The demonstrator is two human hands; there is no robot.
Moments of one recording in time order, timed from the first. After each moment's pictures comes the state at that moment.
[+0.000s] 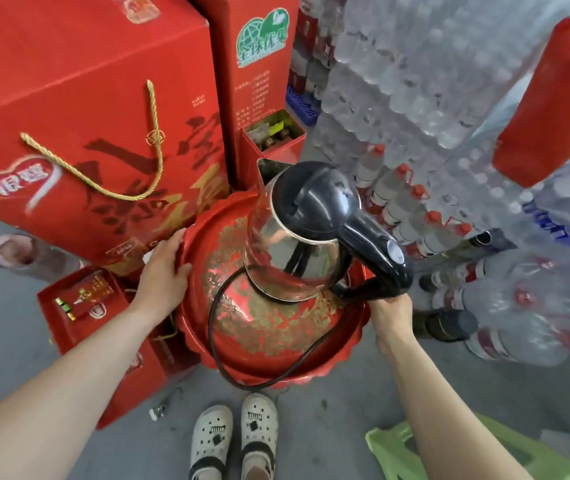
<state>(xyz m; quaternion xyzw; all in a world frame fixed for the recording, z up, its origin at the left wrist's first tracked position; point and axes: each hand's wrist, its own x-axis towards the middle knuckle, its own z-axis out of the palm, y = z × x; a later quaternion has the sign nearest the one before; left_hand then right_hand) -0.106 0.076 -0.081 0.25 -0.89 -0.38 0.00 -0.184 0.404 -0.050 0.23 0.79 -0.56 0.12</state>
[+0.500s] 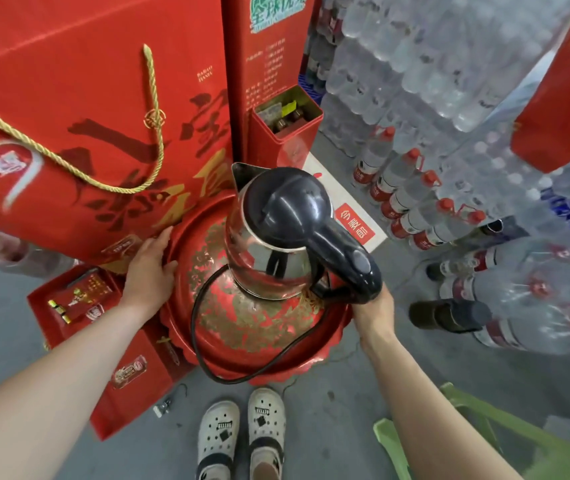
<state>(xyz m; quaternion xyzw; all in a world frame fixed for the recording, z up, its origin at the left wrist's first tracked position) -0.109 0.034 -0.128 0.27 -0.90 -0.33 -0.04 -0.175 0.361 -0.081 0.25 0.78 -0.54 0.18</state>
